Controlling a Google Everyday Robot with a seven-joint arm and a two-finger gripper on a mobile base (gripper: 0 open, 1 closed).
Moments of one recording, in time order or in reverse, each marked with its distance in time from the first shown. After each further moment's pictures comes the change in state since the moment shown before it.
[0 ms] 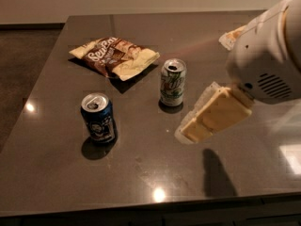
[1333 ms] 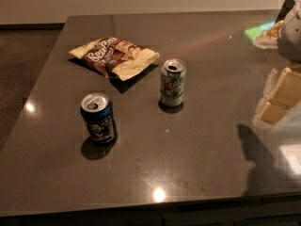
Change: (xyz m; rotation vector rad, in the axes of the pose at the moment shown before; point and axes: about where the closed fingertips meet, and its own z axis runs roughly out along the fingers) arm 0.091 -0.076 -0.003 -0.183 0.268 -0.160
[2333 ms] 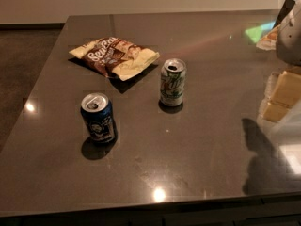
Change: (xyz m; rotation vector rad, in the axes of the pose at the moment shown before) arm 0.021 -0.016 0.013 0.016 0.092 -0.006
